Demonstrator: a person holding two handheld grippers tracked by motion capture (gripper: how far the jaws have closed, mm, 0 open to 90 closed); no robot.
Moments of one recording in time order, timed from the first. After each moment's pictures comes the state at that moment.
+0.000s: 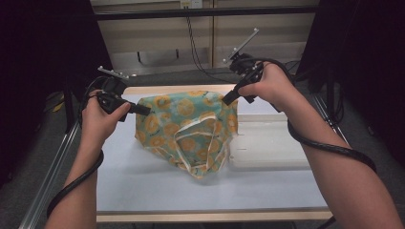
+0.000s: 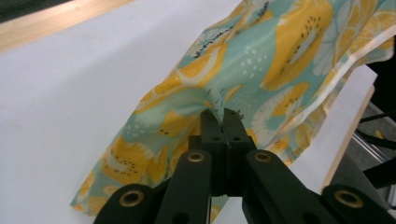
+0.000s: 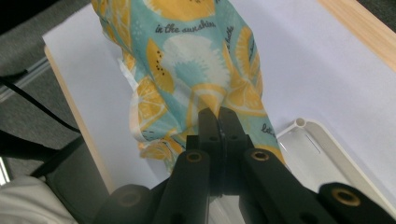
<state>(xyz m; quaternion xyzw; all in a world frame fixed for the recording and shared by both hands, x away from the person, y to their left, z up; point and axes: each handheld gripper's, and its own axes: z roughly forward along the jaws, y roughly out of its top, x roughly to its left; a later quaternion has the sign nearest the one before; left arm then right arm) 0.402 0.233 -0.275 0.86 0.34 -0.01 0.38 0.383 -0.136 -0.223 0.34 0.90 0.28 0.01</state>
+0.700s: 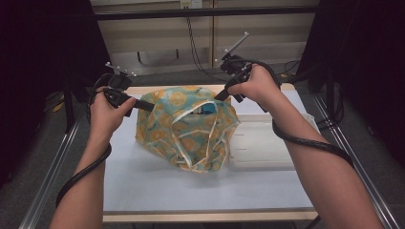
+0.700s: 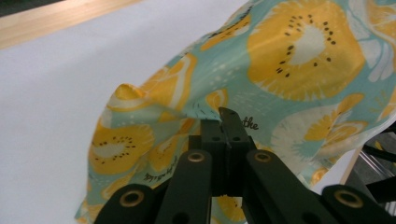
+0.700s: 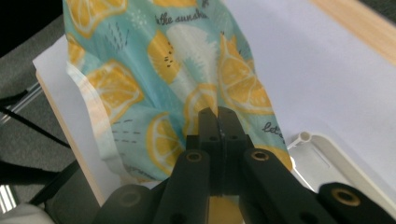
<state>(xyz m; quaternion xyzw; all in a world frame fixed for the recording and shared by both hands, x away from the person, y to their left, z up) 0.425 0.222 -0.292 0.85 0.37 -0.02 0.37 0.404 -0.118 -0.245 0.37 0.88 0.28 0.01</state>
